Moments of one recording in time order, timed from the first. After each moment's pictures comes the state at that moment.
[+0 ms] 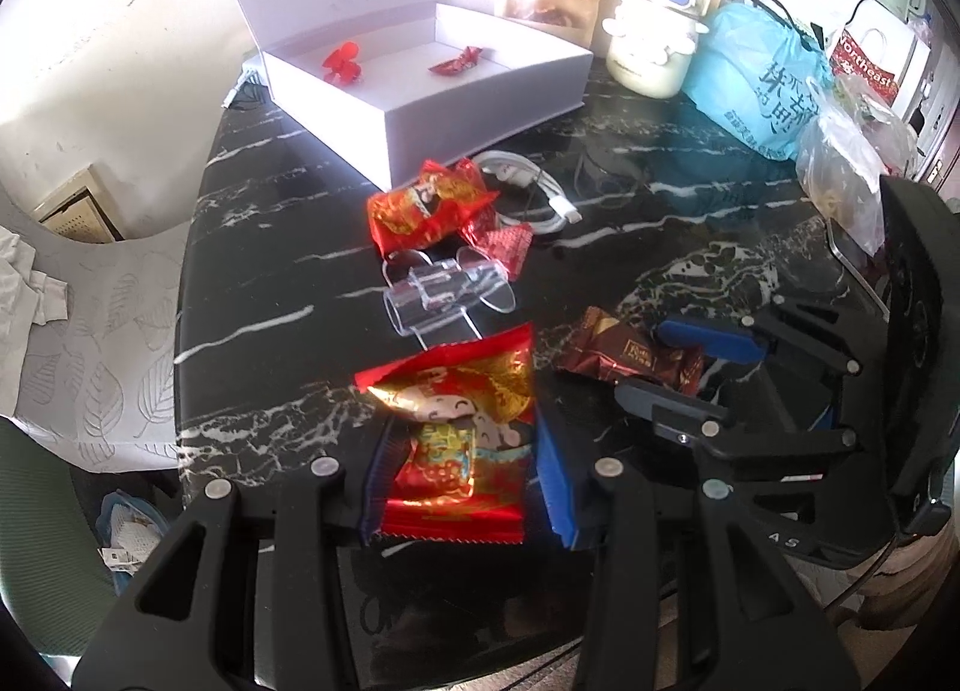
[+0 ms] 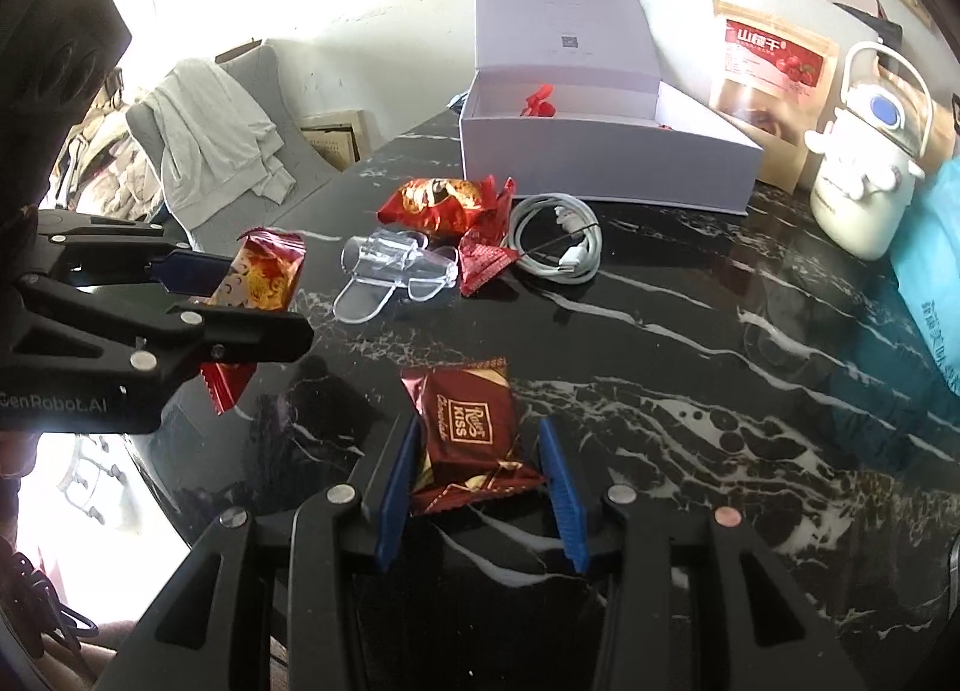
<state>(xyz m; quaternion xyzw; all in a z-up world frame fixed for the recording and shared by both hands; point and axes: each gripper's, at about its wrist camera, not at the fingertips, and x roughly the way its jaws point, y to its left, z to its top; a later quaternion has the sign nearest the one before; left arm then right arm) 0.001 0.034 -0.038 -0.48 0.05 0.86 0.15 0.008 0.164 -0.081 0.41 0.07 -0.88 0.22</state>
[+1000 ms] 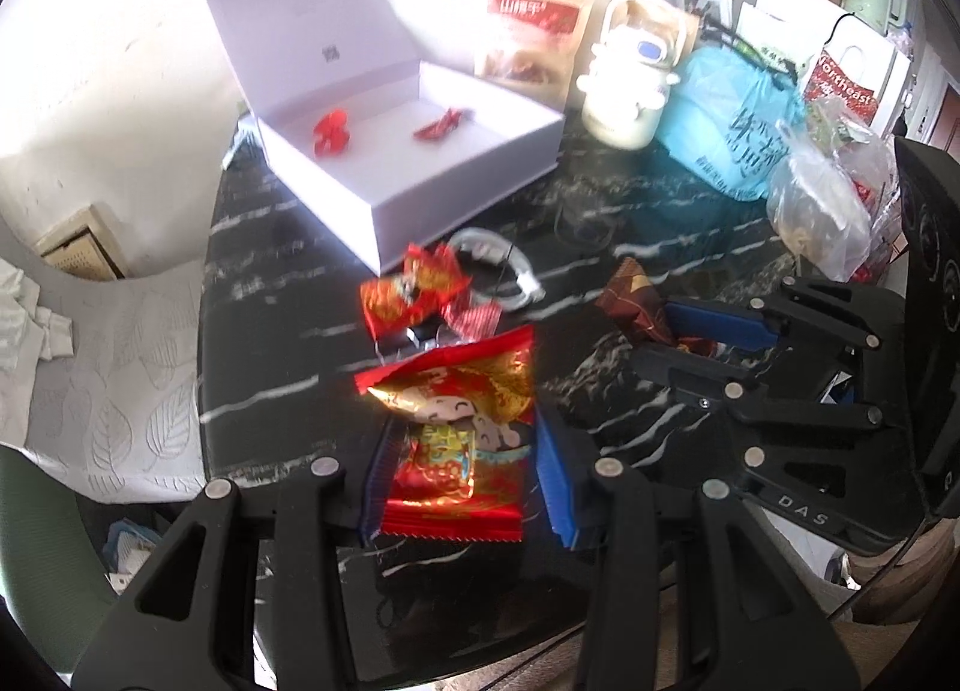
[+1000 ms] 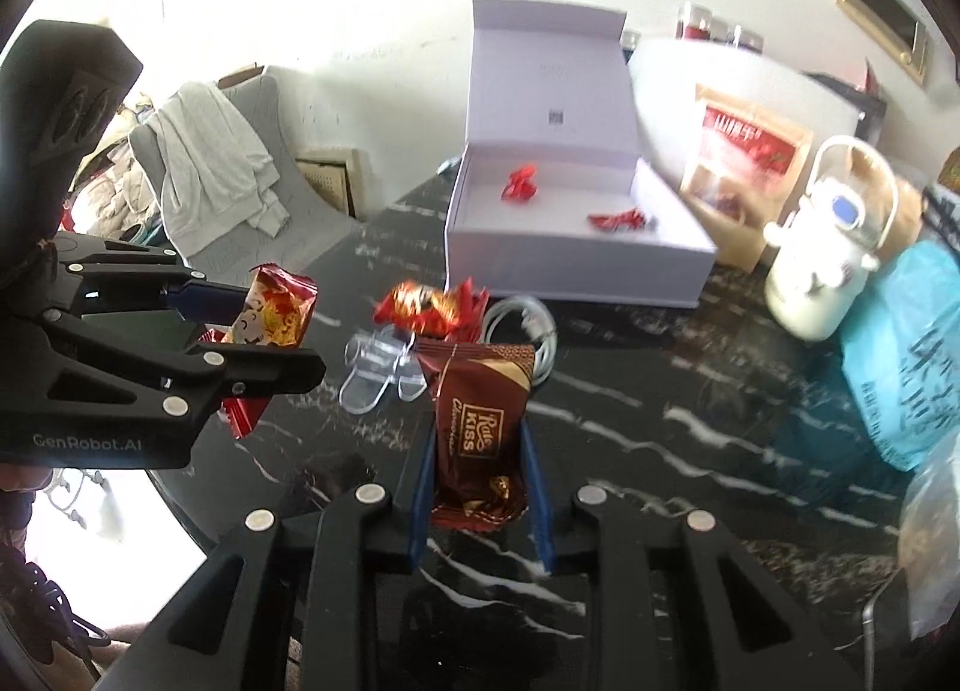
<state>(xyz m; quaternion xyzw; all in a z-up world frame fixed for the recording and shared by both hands) 0.000 0.043 0.017 -0.44 0.05 0.88 0.17 0.009 0.172 -0.008 0.37 0.09 -0.90 0.21</state>
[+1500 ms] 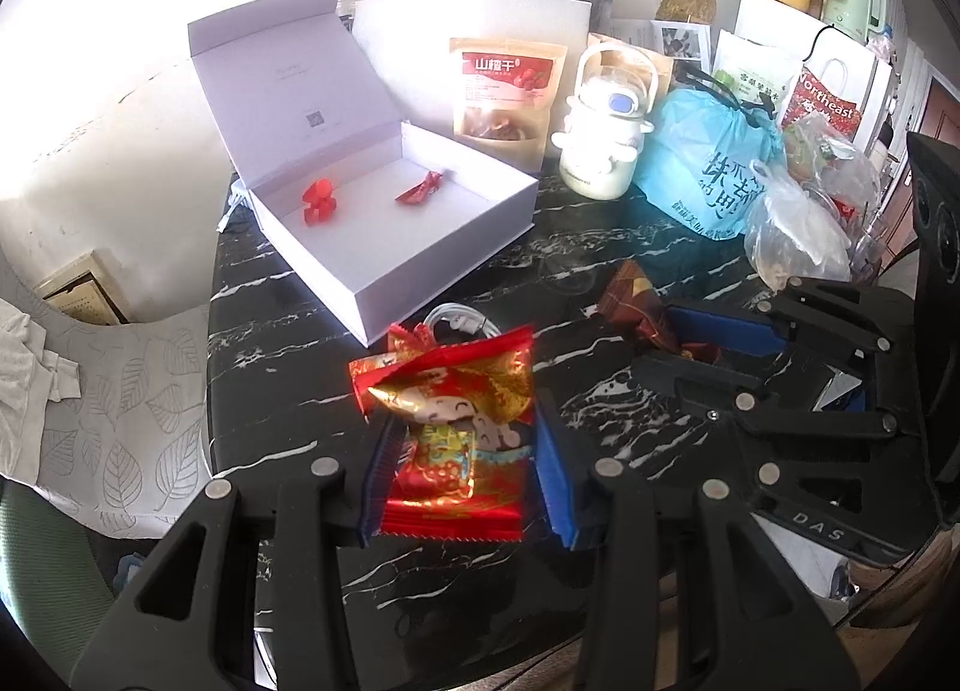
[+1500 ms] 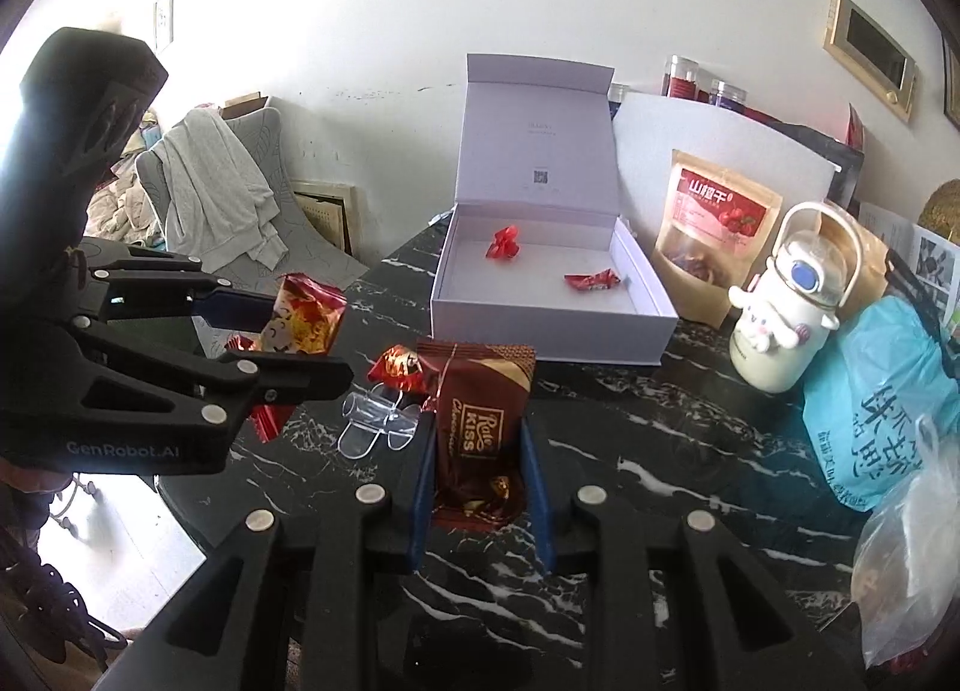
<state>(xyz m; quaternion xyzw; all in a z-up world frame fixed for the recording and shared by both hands) -0.004 0.060 0.051 -0.41 0.06 0.89 0.18 0.013 0.181 0.038 0.33 0.10 -0.92 0.20</state>
